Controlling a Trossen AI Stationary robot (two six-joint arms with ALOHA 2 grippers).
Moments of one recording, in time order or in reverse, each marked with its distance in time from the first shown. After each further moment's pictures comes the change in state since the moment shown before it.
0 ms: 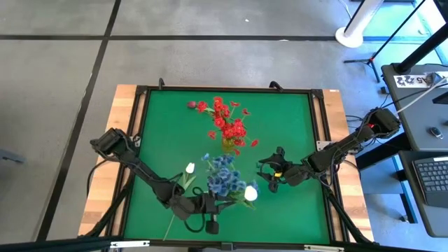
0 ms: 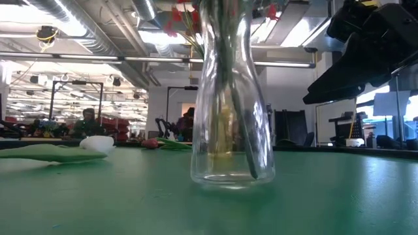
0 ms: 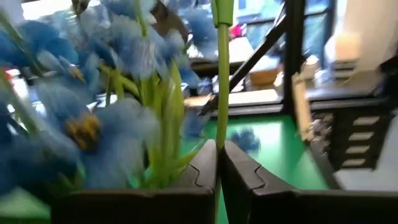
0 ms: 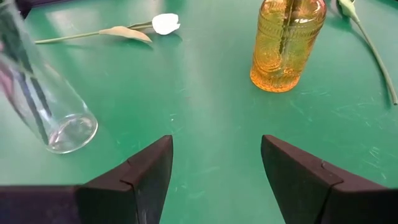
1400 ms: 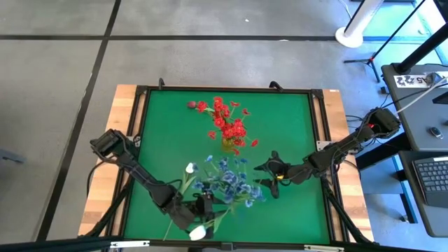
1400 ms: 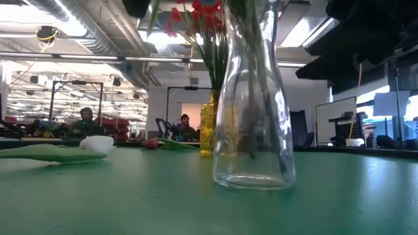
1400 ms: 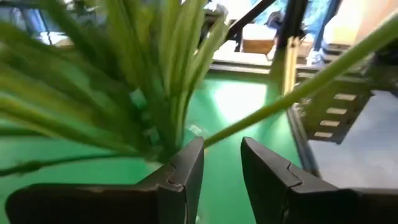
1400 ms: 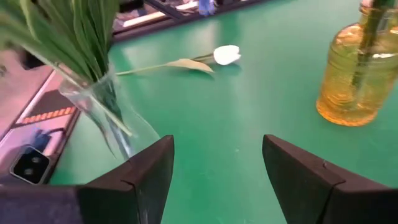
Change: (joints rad) left arm -0.041 -0.004 0.000 -0.239 0.018 -0.363; right arm 0.000 0.000 0.000 0.216 -0.145 -0.062
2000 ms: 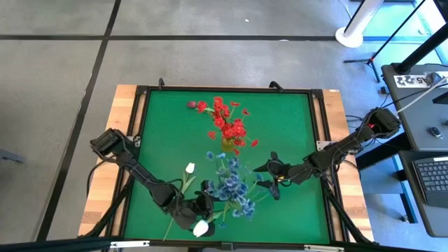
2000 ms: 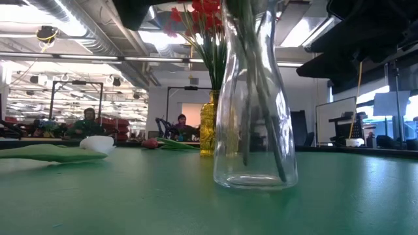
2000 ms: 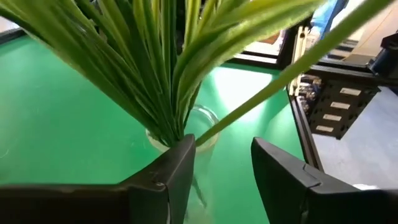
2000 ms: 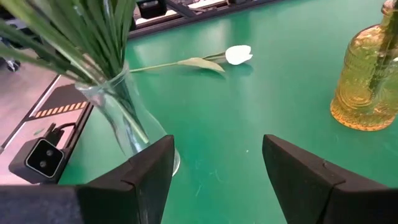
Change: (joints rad) left arm 0.007 -0.006 0.003 -0.109 0.018 -0.121; right arm 0.000 0.000 0.000 0.013 -0.039 -0.025
